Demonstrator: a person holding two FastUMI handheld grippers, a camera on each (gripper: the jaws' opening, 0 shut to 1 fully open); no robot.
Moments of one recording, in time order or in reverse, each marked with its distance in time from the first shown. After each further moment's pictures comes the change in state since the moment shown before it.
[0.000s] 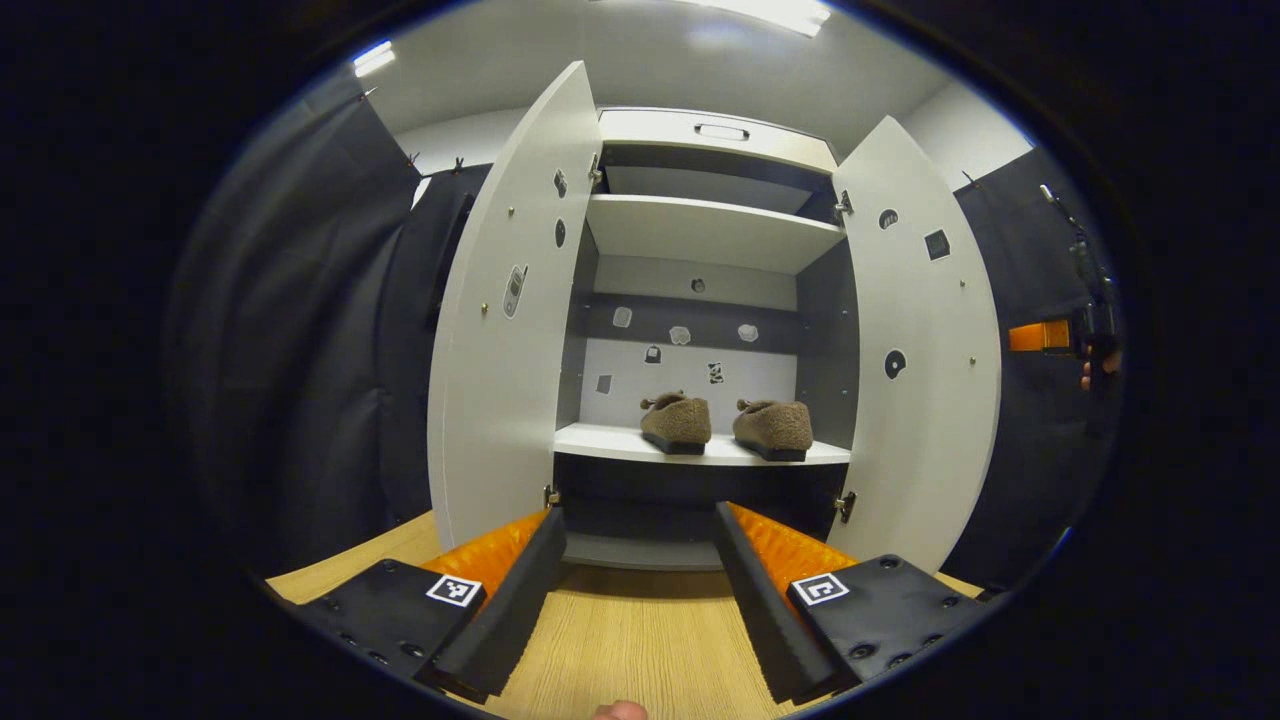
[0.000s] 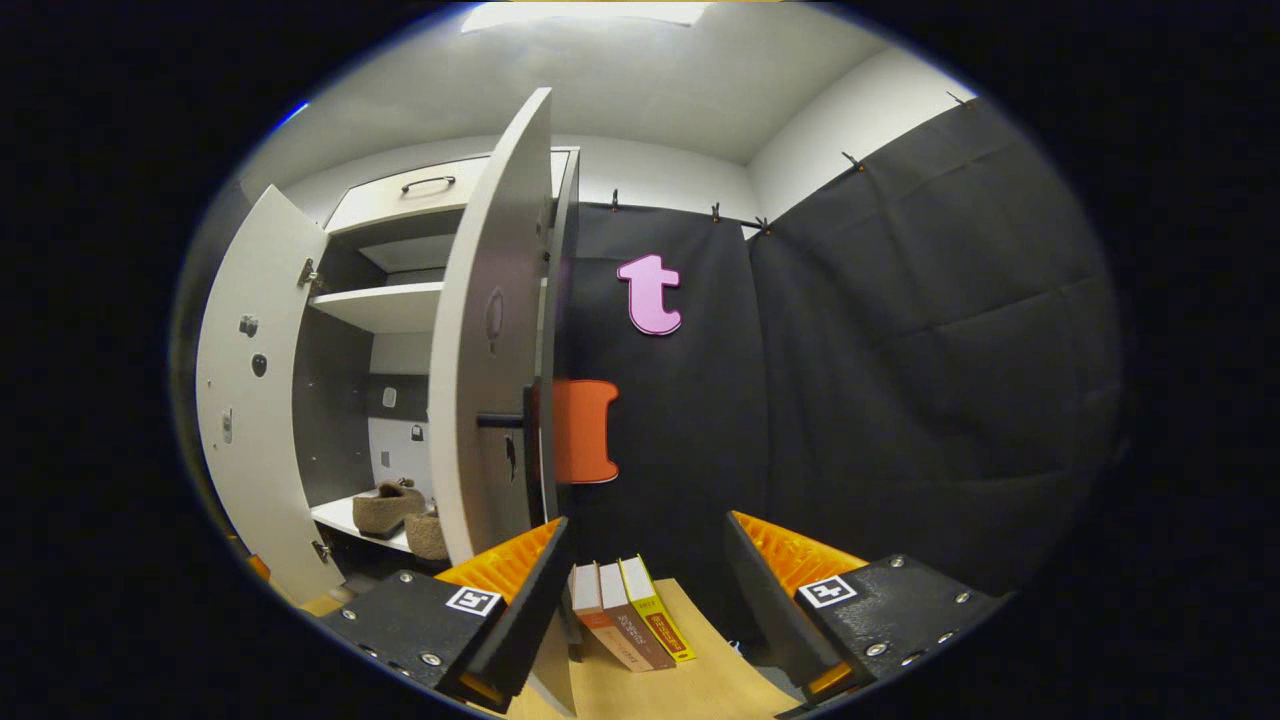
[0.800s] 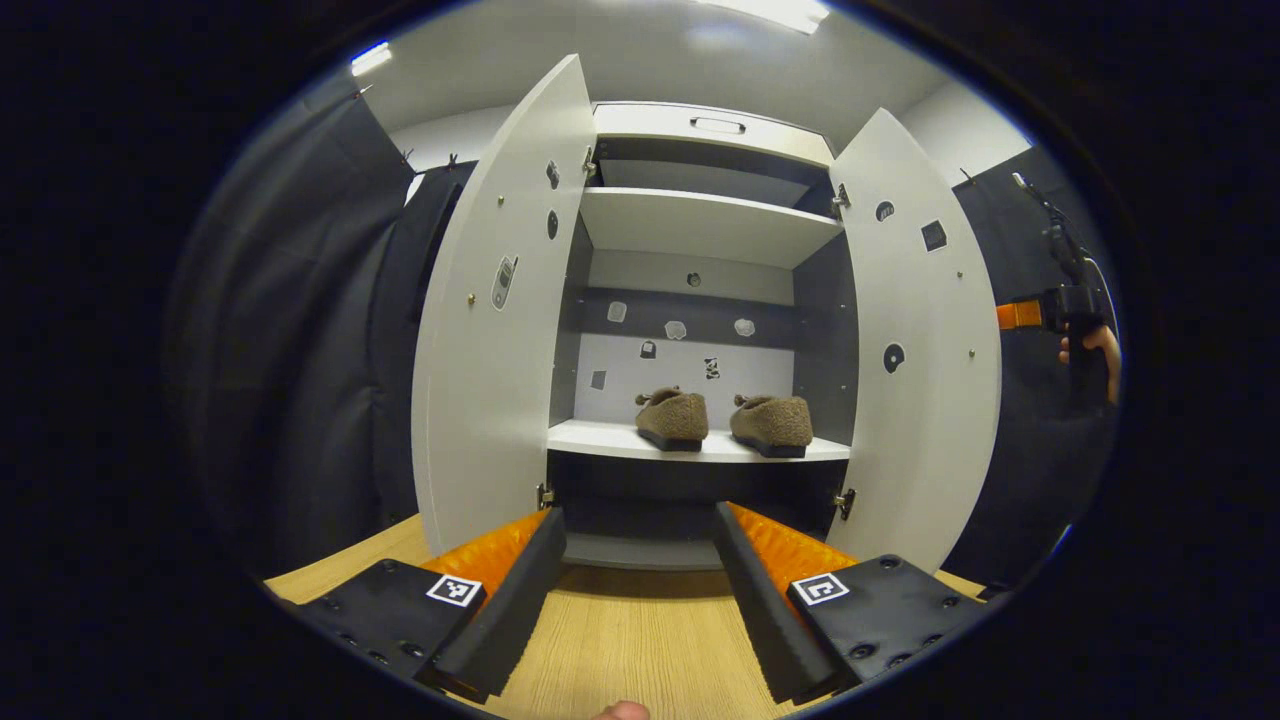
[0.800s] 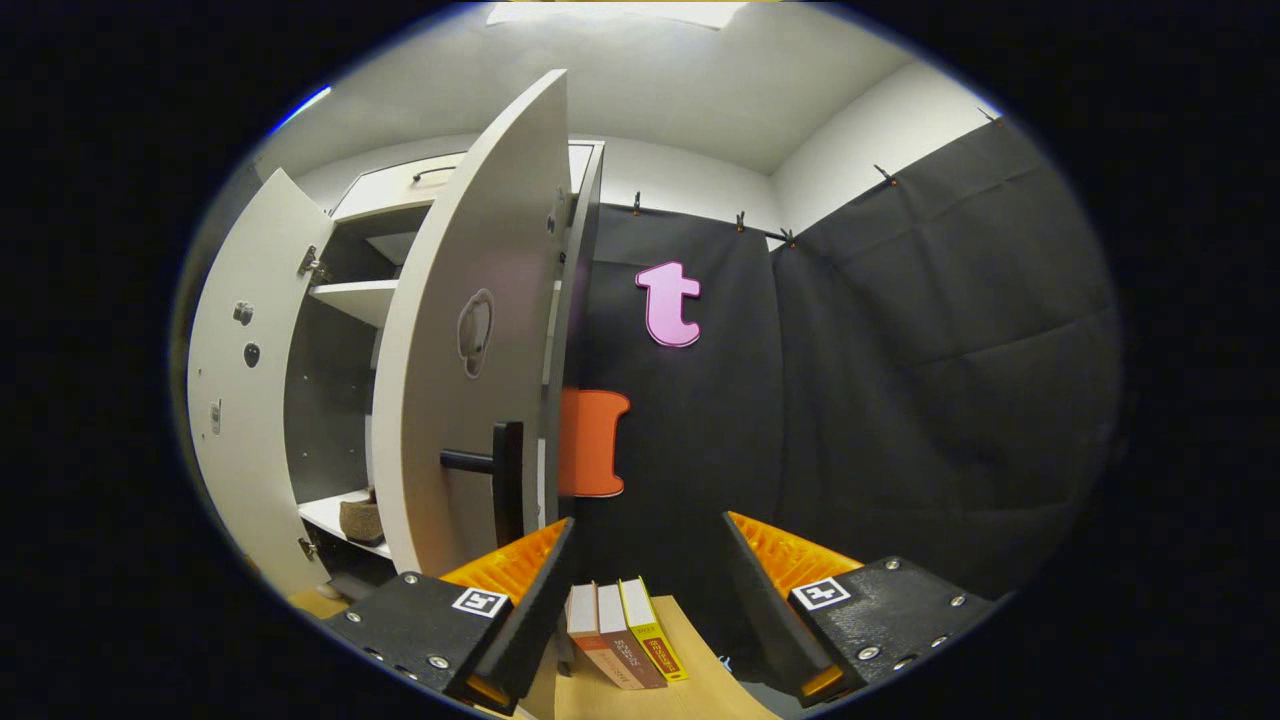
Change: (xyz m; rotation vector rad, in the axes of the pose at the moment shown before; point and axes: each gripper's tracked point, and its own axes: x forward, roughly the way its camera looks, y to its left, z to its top) left arm 0.012 -0.004 -0.005 0.009 0.007 -0.022; right arm 0.028 0.027 0.015 -0.036 -0.037 0.033
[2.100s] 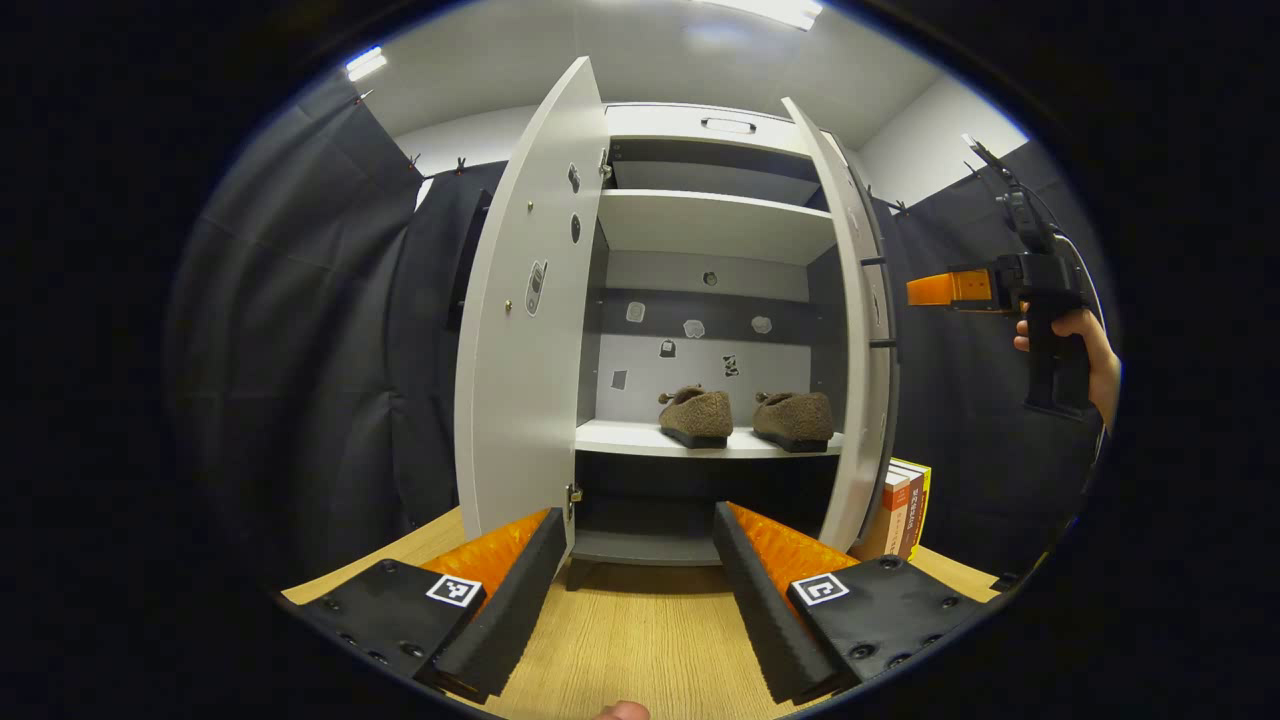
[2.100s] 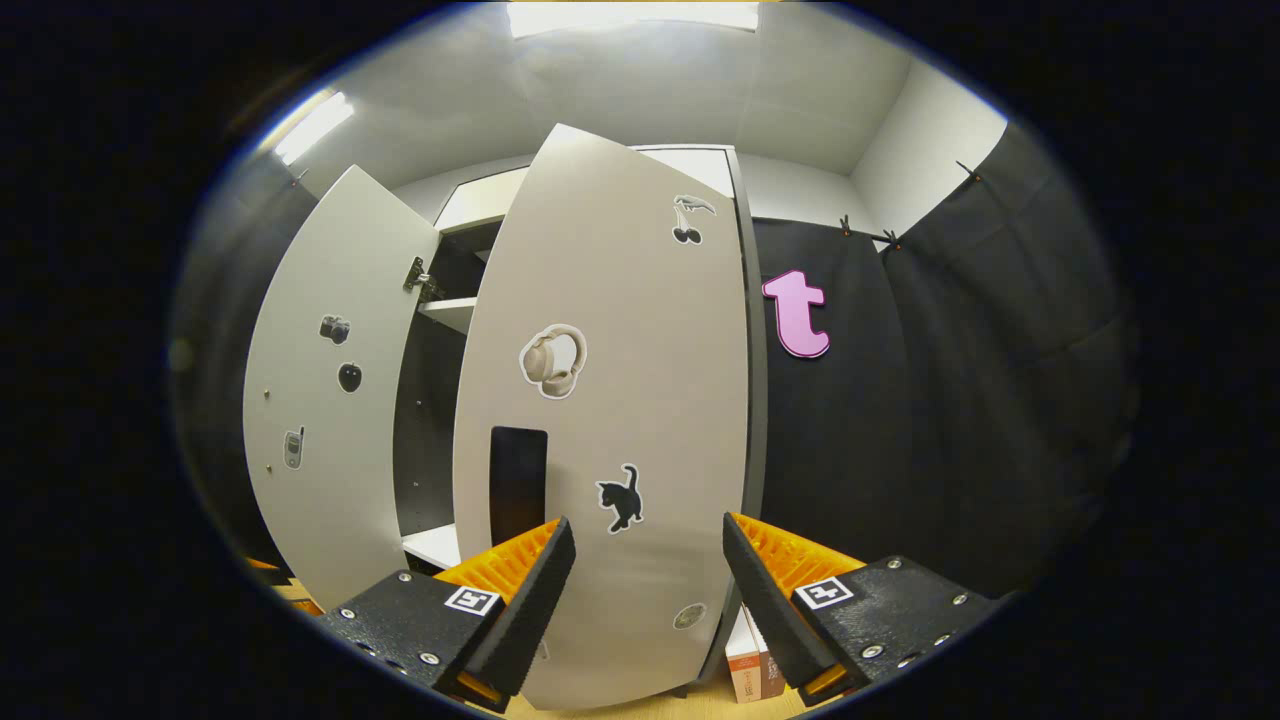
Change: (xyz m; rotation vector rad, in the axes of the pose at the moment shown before) left arm -0.015 0.028 0.001 0.024 0.006 0.056; right arm 0.016 0.173 0.005 0.047 -0.041 0.287
